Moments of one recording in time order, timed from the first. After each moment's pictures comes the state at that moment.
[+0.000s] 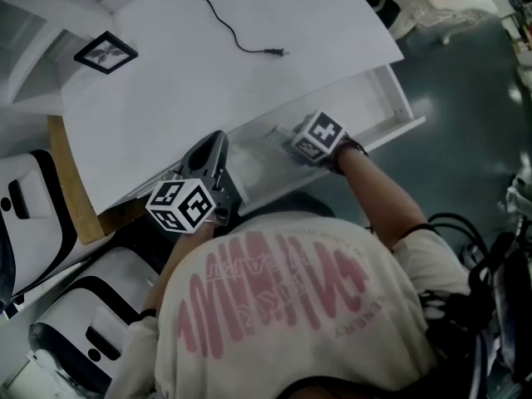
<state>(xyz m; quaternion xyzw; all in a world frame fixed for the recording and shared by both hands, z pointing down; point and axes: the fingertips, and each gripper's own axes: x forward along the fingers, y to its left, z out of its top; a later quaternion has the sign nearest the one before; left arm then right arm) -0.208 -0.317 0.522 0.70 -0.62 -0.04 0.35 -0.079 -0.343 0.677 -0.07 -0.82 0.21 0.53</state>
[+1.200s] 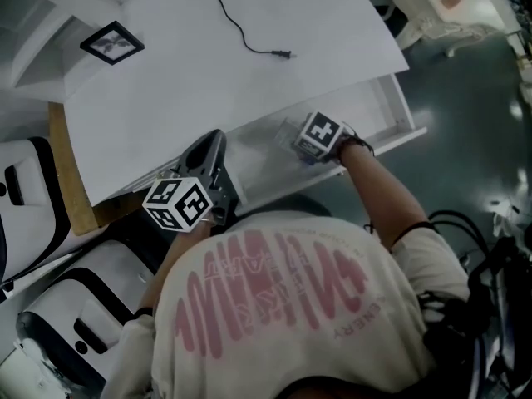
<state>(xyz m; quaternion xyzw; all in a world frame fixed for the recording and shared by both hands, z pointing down) -0.215 -0.313 0.522 0.69 -0.64 -0.05 0.35 -0.059 -0.371 0.698 -0.07 -0.78 0.12 0.61</state>
